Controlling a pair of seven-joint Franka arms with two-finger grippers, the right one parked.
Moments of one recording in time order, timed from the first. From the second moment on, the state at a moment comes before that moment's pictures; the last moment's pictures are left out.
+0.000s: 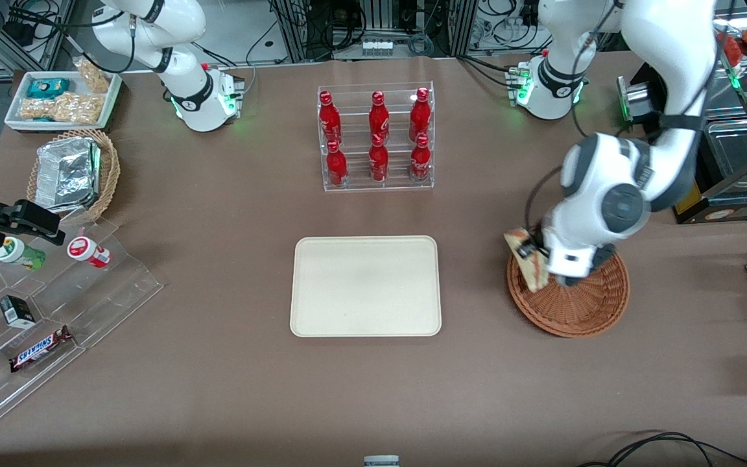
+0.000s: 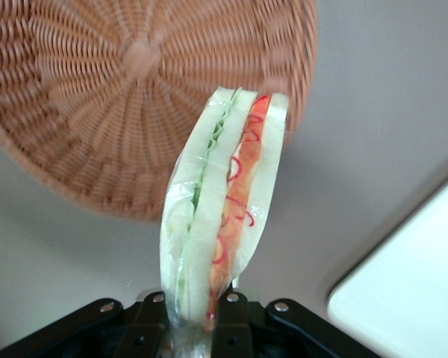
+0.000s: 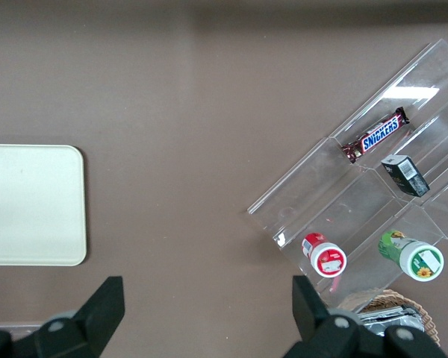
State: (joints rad) arm -0.15 0.25 -0.21 -1.93 -0.04 1.95 -0.88
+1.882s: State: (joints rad) arm -0.62 0.86 -0.20 -1.18 0.03 1.91 -0.95
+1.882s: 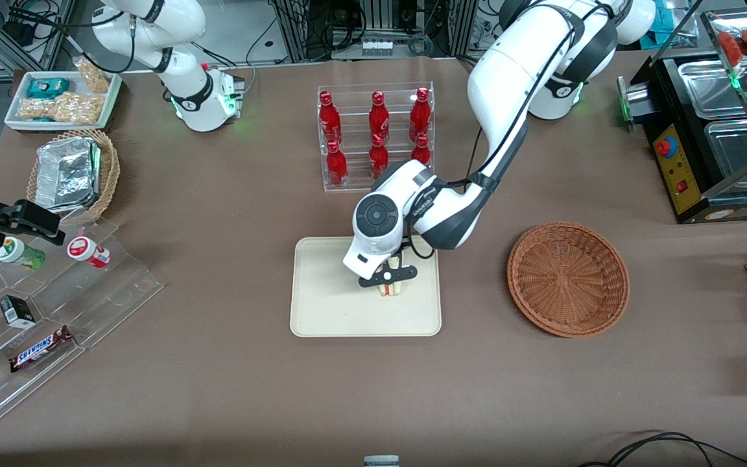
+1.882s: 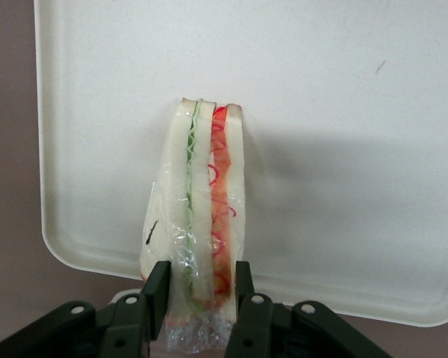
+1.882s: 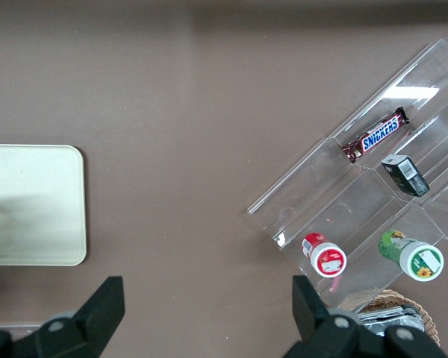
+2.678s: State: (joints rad) arm -0.58 0.74 -0.11 -1.11 0.04 1.67 -0.92
